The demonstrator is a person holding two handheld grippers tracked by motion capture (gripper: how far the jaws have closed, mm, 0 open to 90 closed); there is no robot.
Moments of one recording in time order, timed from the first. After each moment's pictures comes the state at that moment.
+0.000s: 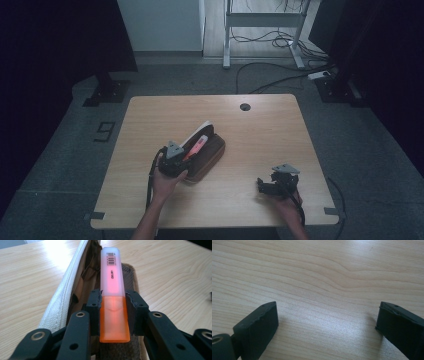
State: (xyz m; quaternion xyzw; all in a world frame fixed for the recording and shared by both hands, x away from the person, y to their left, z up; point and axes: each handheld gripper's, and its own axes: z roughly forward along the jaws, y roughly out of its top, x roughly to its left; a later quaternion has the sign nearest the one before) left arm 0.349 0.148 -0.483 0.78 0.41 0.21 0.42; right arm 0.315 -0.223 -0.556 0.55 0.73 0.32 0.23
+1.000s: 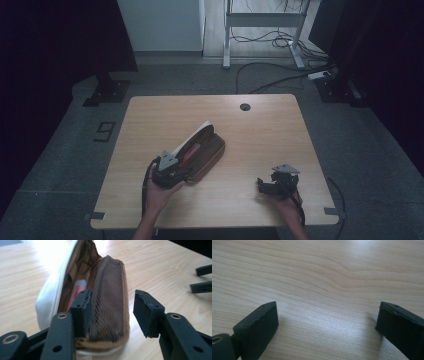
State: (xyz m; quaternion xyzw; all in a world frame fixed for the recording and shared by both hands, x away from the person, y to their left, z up) left arm 0.308 0.166 -0.480 0.78 0.41 0.19 0.45; right arm 0.315 -0.223 -0.556 0.55 0.73 0.32 0.23
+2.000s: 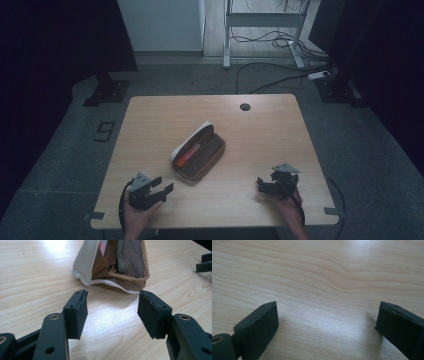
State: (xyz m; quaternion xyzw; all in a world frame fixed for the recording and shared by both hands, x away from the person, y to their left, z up) left arm 0.264 0.234 -0.523 0.74 0.47 0.15 0.45; right arm 0.317 -0.223 -0.556 0.55 0.73 0.32 0.23
